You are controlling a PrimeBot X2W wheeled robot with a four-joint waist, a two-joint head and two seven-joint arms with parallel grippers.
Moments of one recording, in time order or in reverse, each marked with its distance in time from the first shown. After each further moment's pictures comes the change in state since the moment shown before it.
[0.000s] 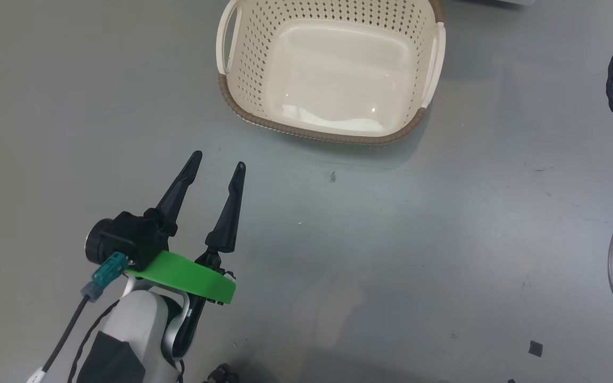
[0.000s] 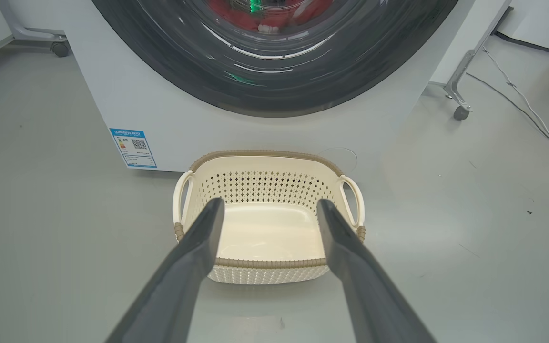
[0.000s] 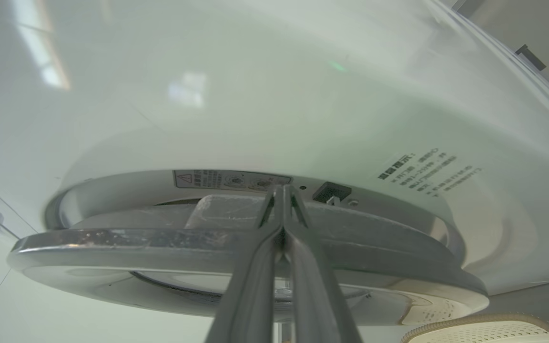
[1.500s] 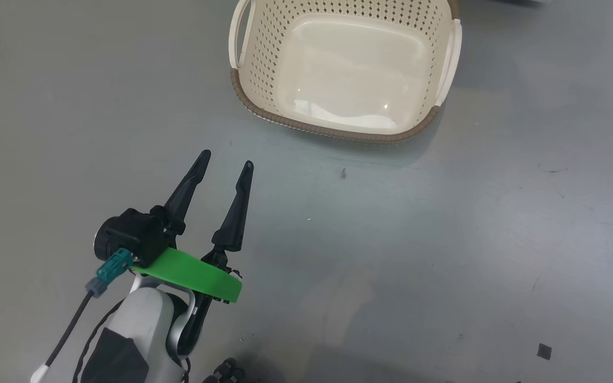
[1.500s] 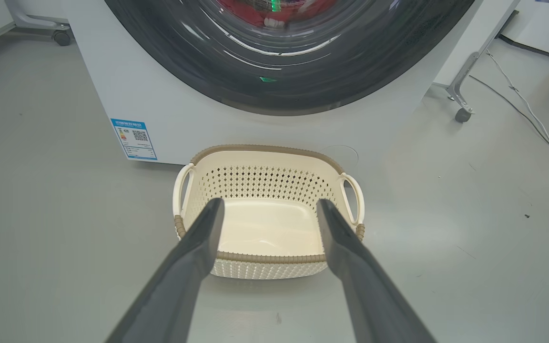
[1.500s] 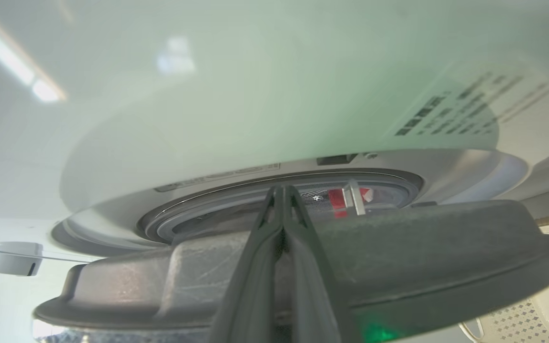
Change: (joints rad) left arm -0.015 -0.002 -0.031 0.013 -0.042 0.000 0.000; right arm -0.209 -0.031 -0.112 0.306 0.155 0.000 0.267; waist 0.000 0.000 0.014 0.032
